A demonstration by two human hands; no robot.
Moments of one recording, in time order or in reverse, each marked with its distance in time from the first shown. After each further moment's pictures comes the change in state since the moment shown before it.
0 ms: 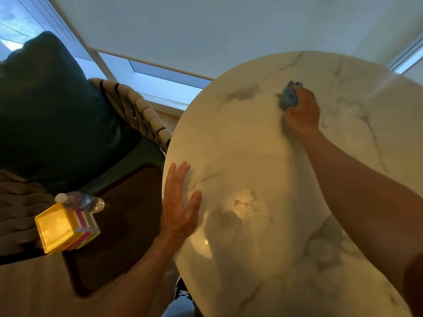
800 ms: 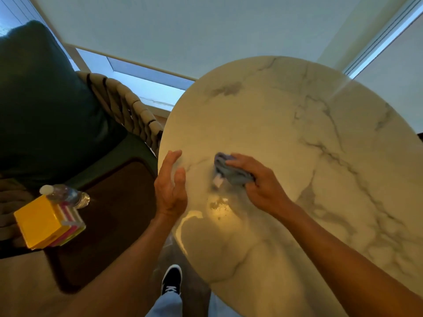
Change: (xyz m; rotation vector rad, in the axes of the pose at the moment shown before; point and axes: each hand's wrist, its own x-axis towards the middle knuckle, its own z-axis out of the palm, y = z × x) left_hand -0.010 0.007 -0.018 -0.264 0.051 -0.062; right_hand -0.235 -0.055 -0.044 0.371 -0.427 -0.337
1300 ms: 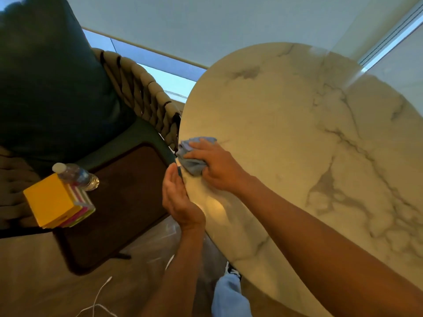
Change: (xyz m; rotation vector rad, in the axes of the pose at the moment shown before) left_hand -0.059 -0.012 -0.001 -0.800 0.582 -0.344; right_hand 0.047 -0.038 0.112 -0.286 -0.333 -0.185
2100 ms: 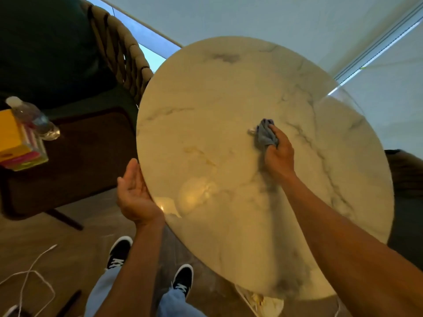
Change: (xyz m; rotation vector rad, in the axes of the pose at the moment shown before) left_hand -0.094 -0.034 -0.034 -0.229 0.174 -0.070; right_hand -0.160 0.130 -0.097 0.202 0.585 0.578
